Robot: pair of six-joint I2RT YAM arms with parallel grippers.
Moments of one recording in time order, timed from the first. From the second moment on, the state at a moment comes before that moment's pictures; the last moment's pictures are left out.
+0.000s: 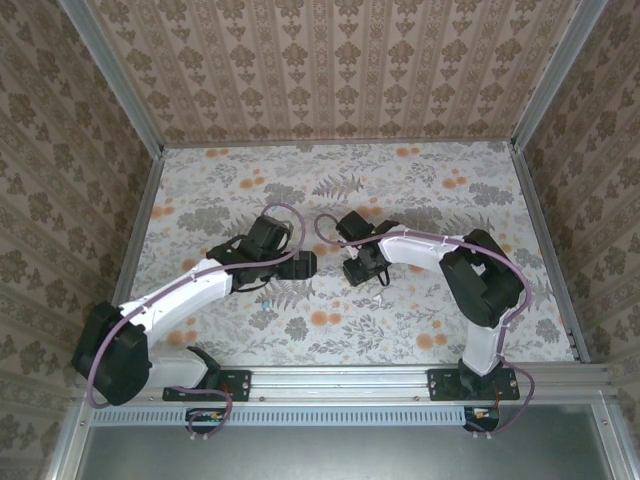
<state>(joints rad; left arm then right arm) -0.69 1.27 0.82 -0.49 0.06 -0.54 0.66 1.85 1.16 -0.63 0.06 0.14</state>
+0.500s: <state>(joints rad) -0.53 1.02 0.72 -0.44 0.27 -0.50 0.70 1.51 1.01 -0.57 0.05 0.03</state>
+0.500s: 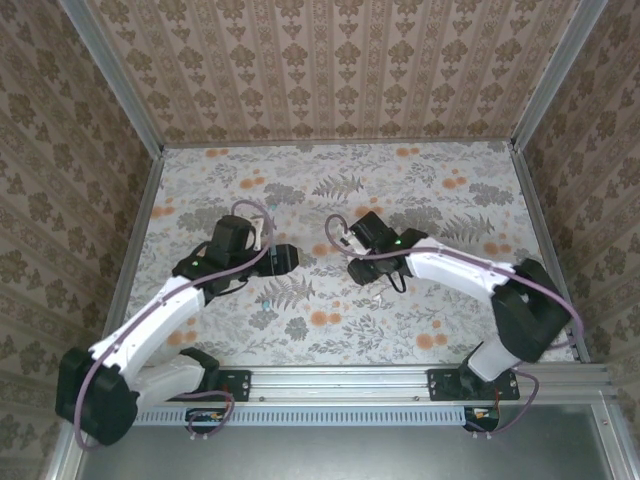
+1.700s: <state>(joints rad) -0.75 1.21 1.01 -0.33 0.71 -0.47 0.90 1.05 0.93 -0.50 0.17 -0.37</state>
